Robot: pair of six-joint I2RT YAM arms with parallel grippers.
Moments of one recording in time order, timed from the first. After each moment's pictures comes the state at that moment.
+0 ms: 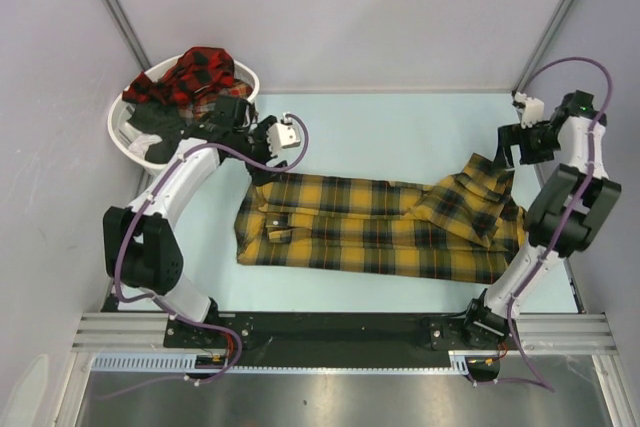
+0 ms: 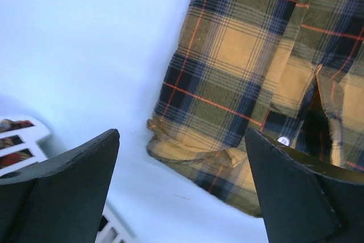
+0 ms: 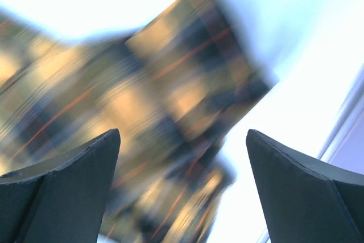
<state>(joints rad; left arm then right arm) -0.25 1.59 1.37 -0.76 0.54 1.00 -0.47 1.91 1.68 -1.00 -0.51 -0.66</state>
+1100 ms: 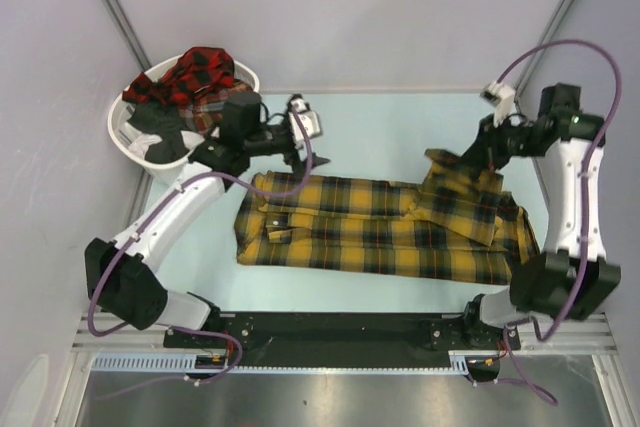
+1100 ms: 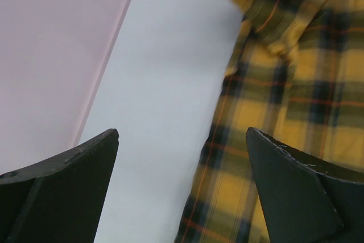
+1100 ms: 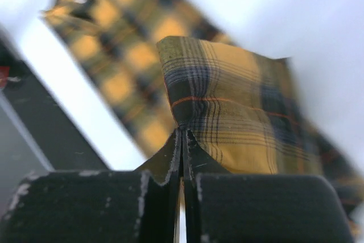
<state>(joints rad) -0.41 1.40 1.29 -0.29 0.72 0.67 -0.27 1.50 1.66 -1.27 -0.87 -0.67</state>
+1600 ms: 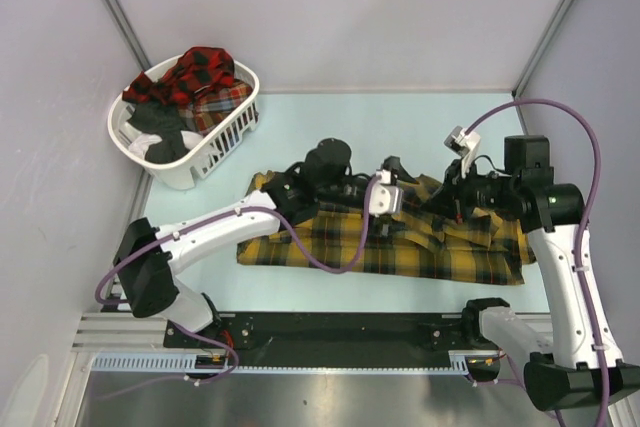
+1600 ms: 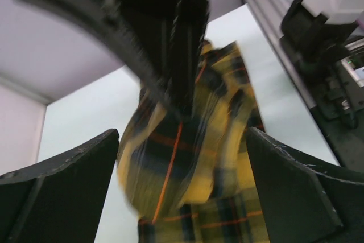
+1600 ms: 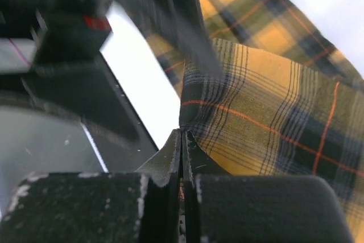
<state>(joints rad) -0.96 1.52 1.28 0.02 0.71 0.58 0.06 0.98 1.24 -1.07 -0.90 -0.33</state>
